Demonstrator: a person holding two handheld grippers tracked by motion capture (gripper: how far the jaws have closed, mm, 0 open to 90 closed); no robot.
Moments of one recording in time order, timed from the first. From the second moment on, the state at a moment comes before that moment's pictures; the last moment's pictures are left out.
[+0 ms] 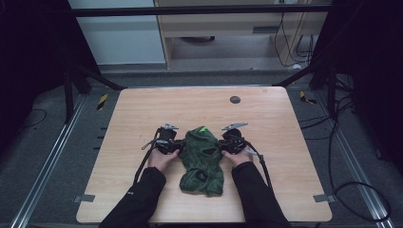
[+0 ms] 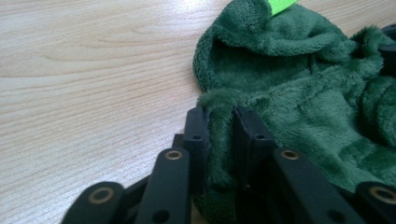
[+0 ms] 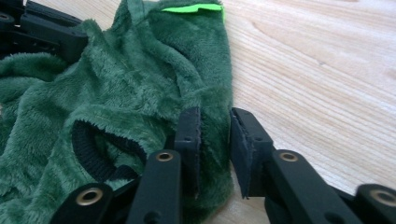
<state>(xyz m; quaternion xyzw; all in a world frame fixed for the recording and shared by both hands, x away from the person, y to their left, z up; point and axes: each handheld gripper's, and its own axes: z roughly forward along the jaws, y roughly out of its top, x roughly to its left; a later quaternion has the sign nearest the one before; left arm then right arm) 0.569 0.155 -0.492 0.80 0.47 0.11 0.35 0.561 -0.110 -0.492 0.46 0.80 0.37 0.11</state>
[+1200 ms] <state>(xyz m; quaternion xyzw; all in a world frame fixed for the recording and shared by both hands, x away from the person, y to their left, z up) 0.526 0.157 -0.437 0.80 0.41 0.14 0.42 0.528 -0.119 -0.445 0.40 0.80 0.43 0.13</state>
